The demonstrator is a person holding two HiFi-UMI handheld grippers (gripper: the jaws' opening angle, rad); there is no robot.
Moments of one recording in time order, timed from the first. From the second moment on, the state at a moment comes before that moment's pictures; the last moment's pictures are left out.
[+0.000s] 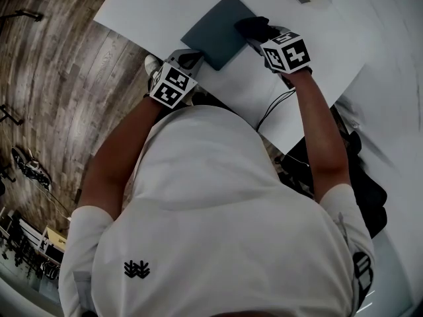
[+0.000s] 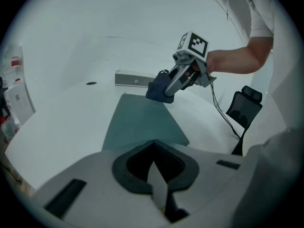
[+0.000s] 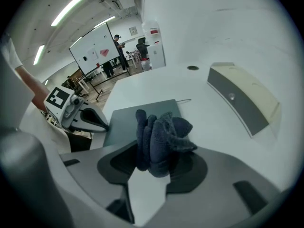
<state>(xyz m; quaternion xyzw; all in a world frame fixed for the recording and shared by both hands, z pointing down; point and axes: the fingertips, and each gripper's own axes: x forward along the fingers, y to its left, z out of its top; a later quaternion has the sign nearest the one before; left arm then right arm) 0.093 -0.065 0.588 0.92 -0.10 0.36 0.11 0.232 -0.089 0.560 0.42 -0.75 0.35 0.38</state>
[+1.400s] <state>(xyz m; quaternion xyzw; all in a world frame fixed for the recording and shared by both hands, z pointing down) 0.096 -0.064 0.589 0.92 -0.09 0.37 0.11 0.253 -0.127 0.579 0.41 -0.73 0.37 0.39</state>
